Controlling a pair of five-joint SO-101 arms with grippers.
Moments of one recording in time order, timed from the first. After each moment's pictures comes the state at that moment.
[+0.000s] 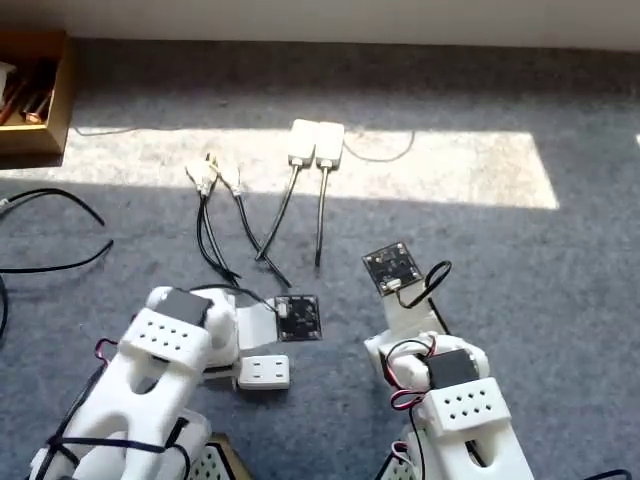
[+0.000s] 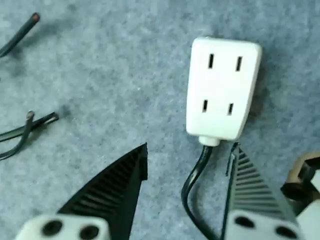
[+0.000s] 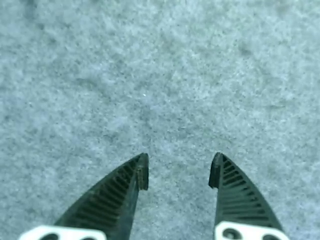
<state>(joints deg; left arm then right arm) 8.7 -41.9 63.8 68.7 -64.8 -20.7 -64.5 82.2 52.9 10.4</state>
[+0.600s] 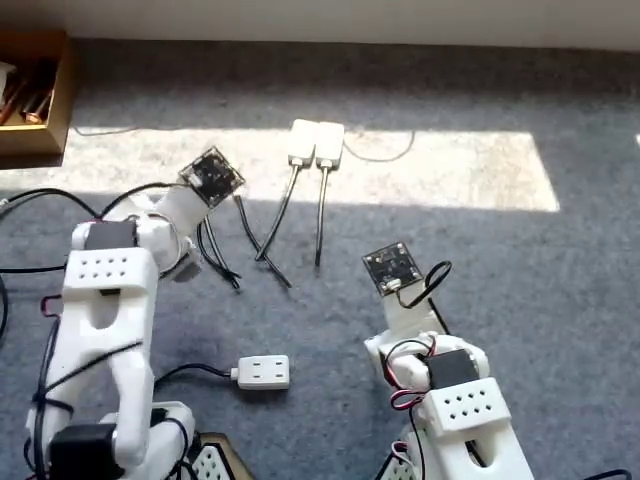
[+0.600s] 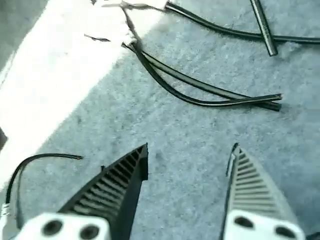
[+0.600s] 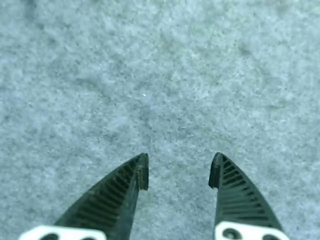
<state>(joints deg) -10.3 -22.8 41.2 56.4 -50.7 -20.7 -64.5 82.2 52.9 10.4</state>
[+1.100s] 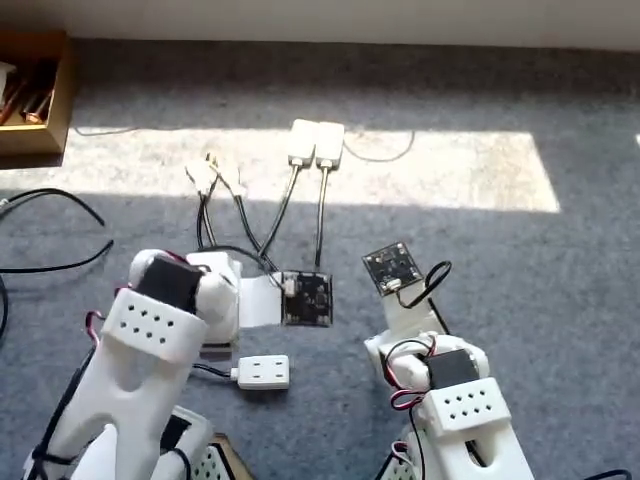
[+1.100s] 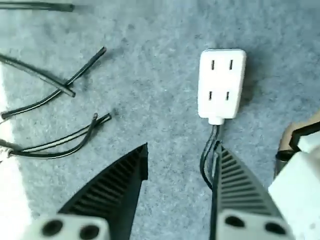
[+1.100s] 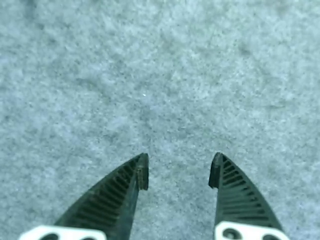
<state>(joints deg) 16.6 -44.3 44.5 88.5 -67.2 -20.7 -64.5 82.2 52.9 10.4</state>
